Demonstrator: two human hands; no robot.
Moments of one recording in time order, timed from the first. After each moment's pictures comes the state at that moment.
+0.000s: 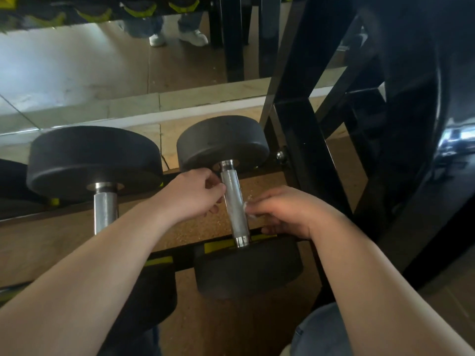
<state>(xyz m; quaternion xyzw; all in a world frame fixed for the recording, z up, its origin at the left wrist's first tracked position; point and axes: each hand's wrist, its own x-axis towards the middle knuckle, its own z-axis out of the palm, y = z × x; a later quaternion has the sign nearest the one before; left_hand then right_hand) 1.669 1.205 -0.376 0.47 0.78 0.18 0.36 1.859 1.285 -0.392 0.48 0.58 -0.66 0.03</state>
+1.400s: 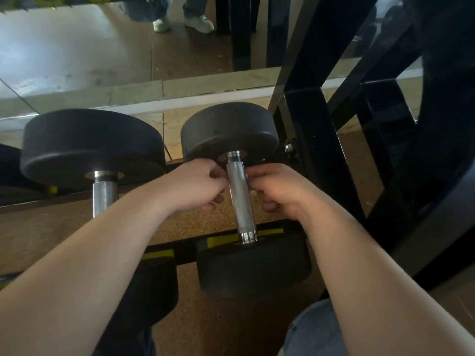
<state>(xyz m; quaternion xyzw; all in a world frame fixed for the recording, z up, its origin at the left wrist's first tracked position) 1.670 1.209 -0.366 0.41 0.77 0.20 0.44 1.831 1.299 -0.398 0.46 0.58 -0.67 -0.05</state>
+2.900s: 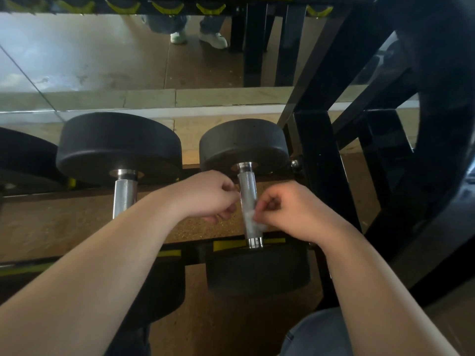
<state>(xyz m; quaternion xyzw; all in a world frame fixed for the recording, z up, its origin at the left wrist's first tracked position) 1.664 1.193 -0.361 0.45 0.75 0.17 0.46 1.850 1.270 -0.367 0.40 0.82 -0.42 0.02</state>
